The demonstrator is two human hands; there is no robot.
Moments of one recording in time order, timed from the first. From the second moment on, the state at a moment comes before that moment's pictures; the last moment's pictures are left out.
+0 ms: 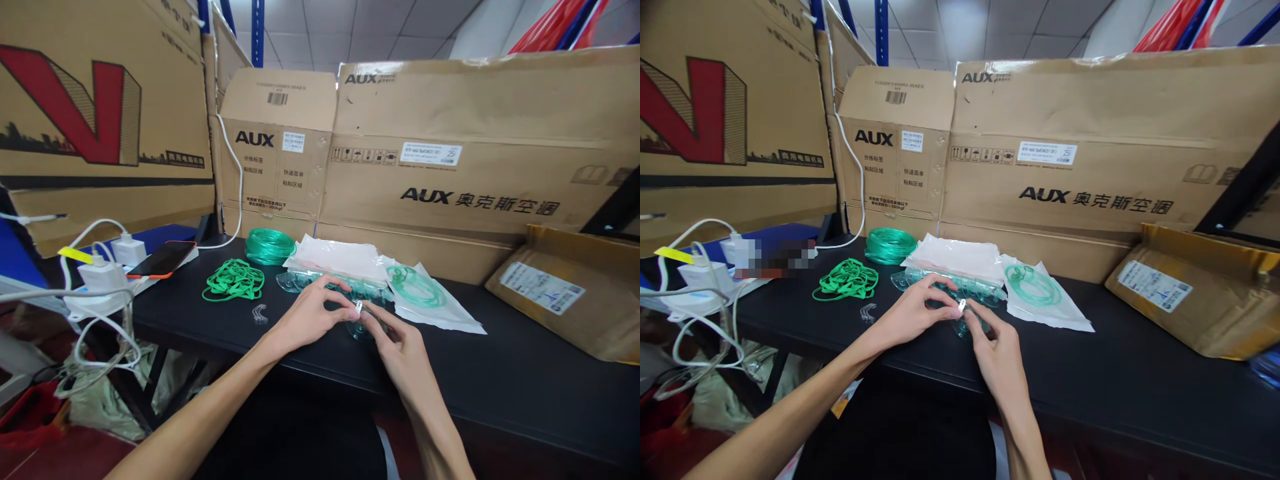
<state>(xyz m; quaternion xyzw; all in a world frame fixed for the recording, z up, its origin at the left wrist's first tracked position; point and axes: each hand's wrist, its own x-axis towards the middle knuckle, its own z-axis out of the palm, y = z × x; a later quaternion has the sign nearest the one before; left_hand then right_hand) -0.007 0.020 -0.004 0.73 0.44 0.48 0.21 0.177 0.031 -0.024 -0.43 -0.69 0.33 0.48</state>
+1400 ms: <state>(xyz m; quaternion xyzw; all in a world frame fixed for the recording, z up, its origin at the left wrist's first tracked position) -0.037 0.015 0.011 0.83 0.42 0.34 0.13 0.178 0.033 -0.024 -0.40 -0.74 0.34 0.42</state>
